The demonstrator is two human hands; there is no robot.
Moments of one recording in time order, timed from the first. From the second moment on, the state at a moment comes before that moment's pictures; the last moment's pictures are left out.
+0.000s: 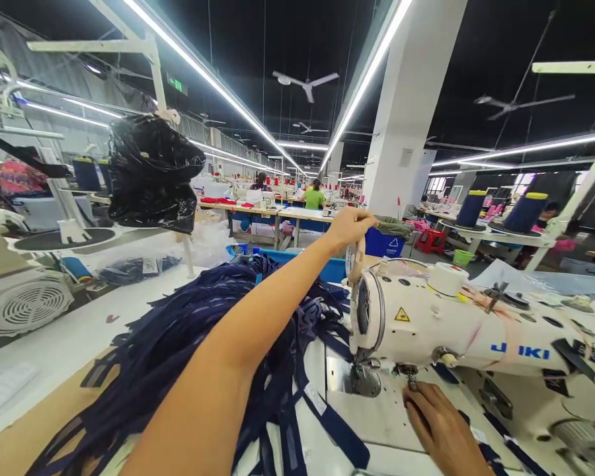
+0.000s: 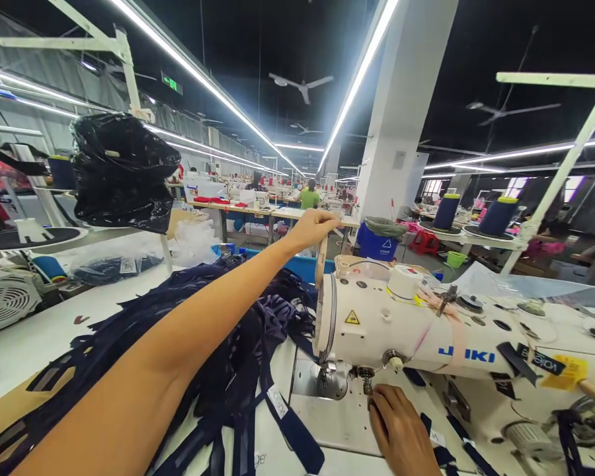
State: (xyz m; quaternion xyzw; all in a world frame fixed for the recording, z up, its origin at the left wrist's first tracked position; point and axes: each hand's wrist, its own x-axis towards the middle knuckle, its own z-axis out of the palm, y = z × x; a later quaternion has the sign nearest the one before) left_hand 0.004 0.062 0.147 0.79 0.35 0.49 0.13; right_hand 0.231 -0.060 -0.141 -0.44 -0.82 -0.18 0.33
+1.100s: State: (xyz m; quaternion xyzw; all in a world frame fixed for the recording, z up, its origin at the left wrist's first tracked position) left_hand -0.007 -0.077 -0.099 0.93 0.20 0.28 -0.11; right_hand 0.234 -0.071 -0.130 -0.48 -0.83 -0.16 0.25
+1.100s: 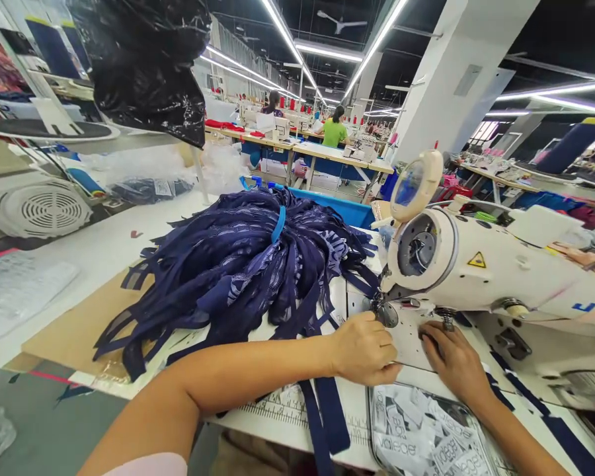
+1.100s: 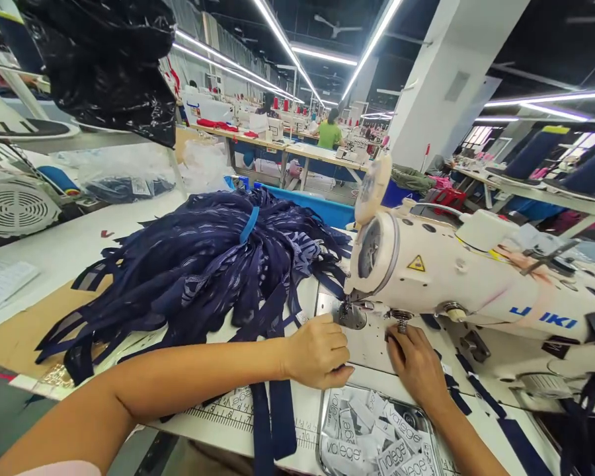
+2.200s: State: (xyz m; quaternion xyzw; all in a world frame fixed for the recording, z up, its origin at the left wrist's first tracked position) left_hand -0.064 -0.108 -0.035 0.72 0.47 0.48 0.17; right_hand 0.213 -0.095 -0.066 -0.56 -0.61 0.37 0.42
